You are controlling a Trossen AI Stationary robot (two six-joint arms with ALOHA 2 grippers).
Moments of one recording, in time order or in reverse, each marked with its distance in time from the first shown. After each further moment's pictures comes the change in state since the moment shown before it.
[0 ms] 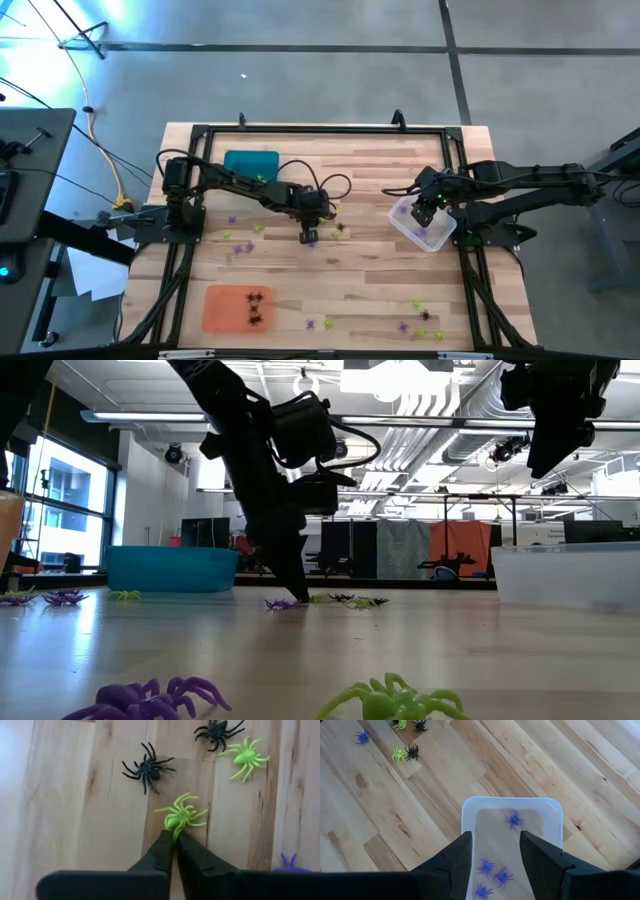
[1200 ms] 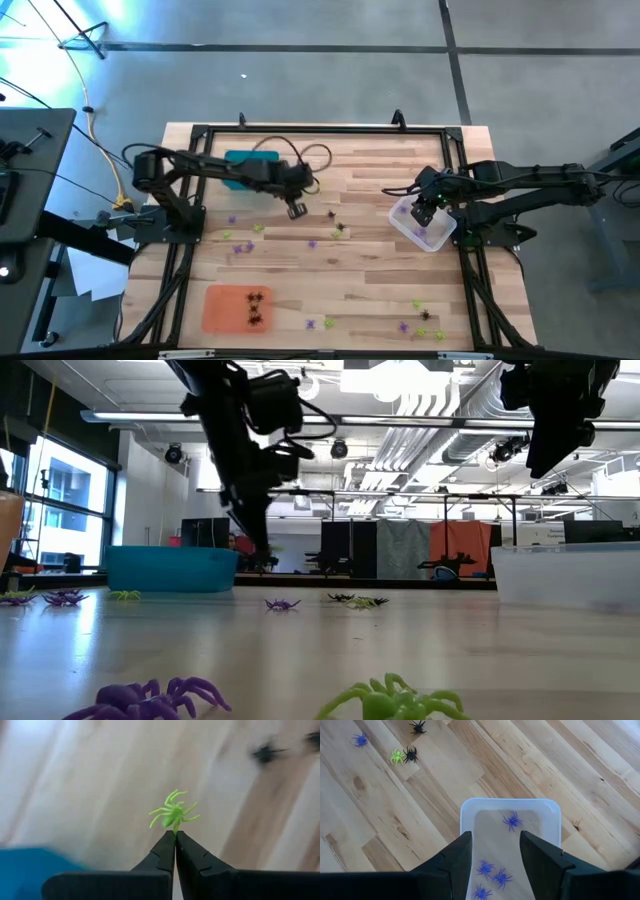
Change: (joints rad) left arm 0.129 -0.279 -0.008 -0.261 -0.171 -0.121; right arm 0.000 0.000 0.000 0.000 0.009 0.007
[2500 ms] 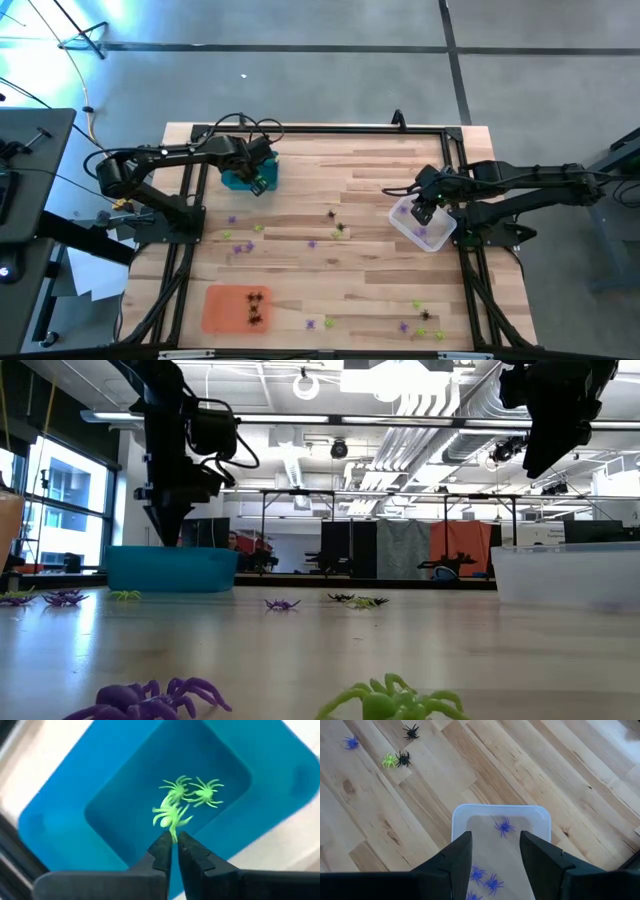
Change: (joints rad) left arm 0.324 -0.269 -0.214 -0.284 -0.024 -0.088; right arm 0.000 0.000 0.000 -0.001 0.046 -0.026
